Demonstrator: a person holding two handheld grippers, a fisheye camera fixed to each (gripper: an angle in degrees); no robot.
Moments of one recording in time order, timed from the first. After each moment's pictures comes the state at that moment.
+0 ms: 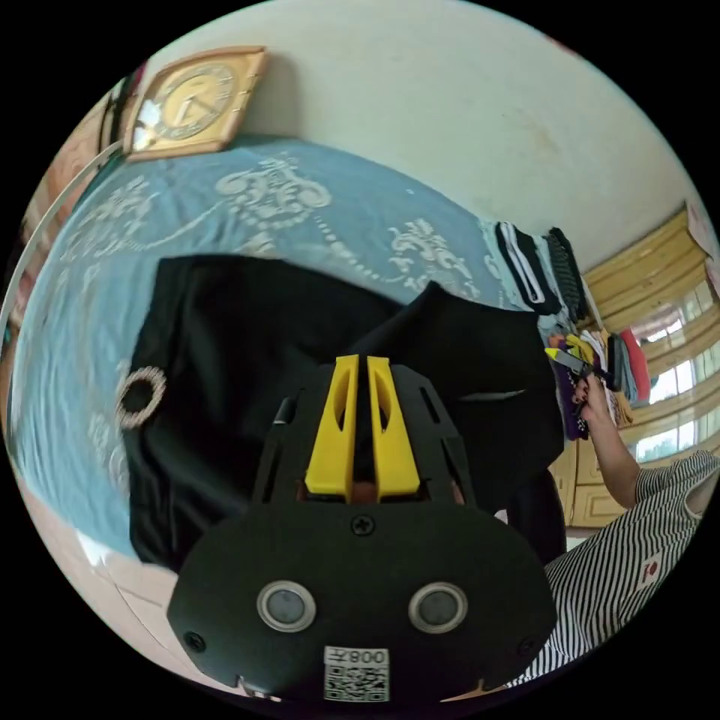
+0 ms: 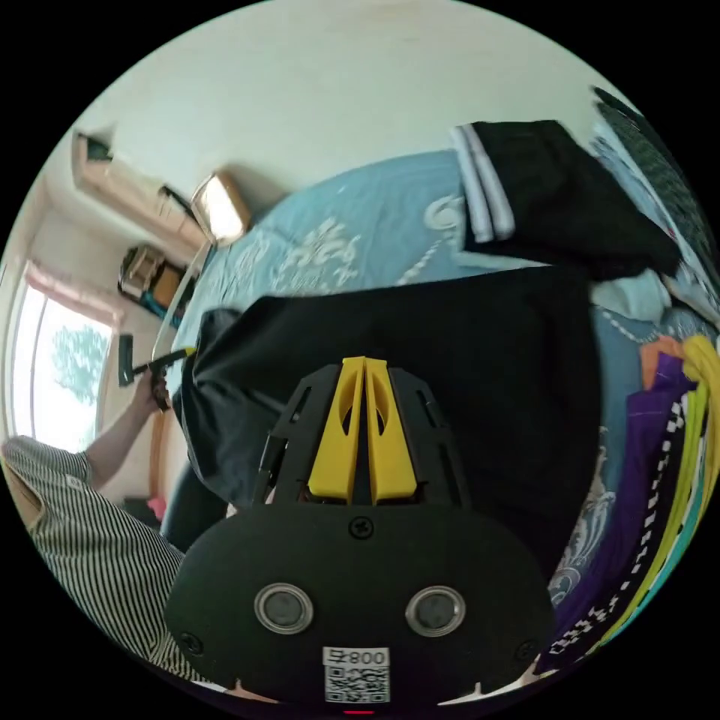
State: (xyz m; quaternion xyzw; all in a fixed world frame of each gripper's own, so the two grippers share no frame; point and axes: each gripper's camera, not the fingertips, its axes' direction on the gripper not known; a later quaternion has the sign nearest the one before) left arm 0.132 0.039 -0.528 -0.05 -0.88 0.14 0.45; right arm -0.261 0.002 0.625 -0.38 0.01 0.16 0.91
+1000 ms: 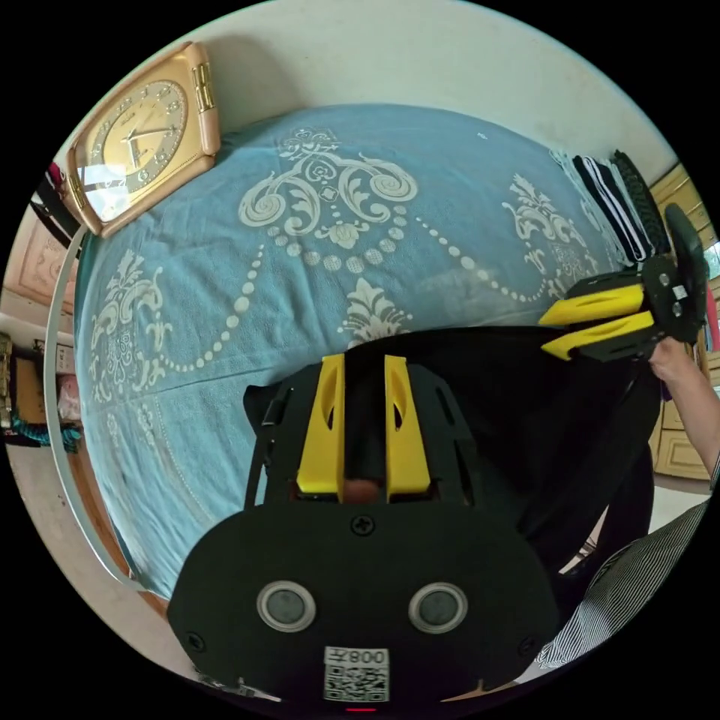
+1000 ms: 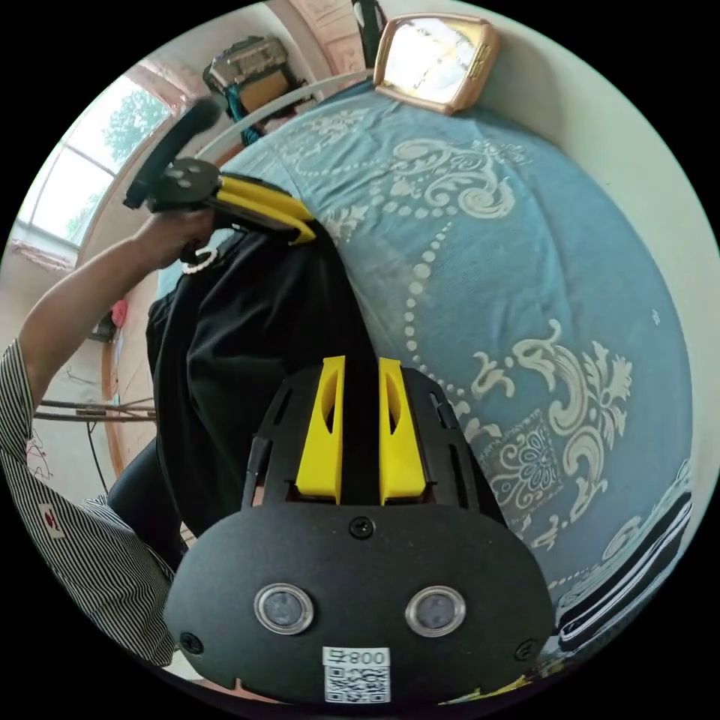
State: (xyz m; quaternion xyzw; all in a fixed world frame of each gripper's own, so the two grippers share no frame) left arm 0.124 -0.069 -0.623 -0.19 -0.93 0.12 0.29; right arm -0.599 -0.196 1.006 -0.55 -0.11 -0.15 0.81
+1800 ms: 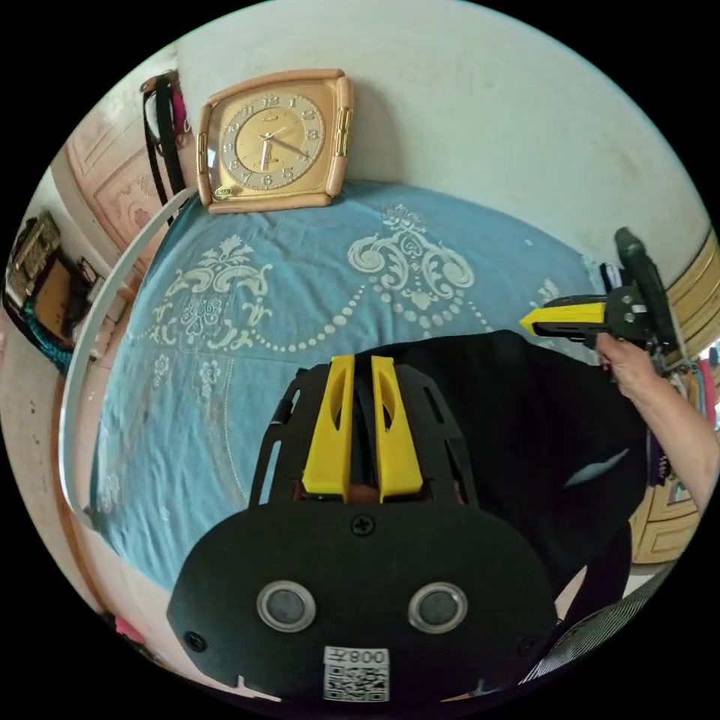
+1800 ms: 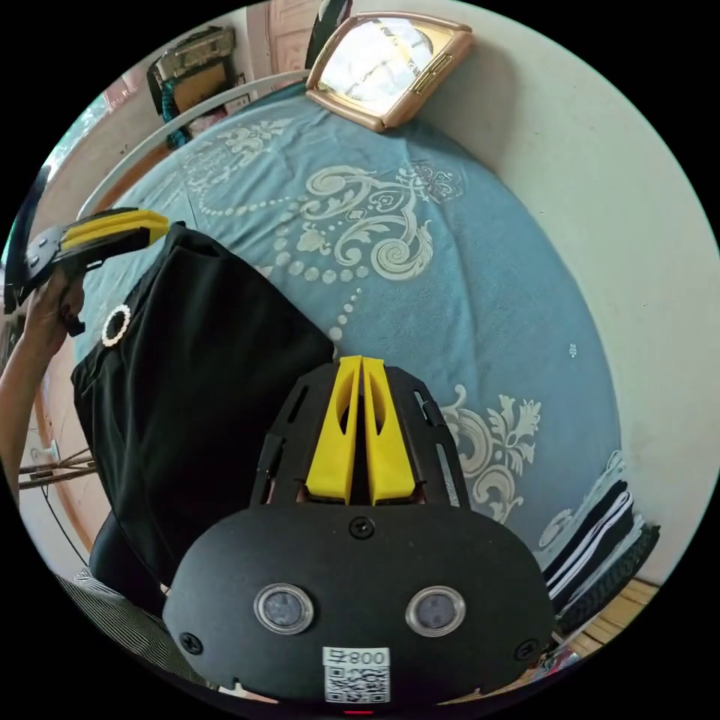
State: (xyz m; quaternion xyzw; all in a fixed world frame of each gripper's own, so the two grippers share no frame) left arm 0.273 0.072 -0.723 -0.02 -0.92 0.20 0.32; right arm -0.703 -0.321 1.071 -0.50 0.04 -0.18 0.85
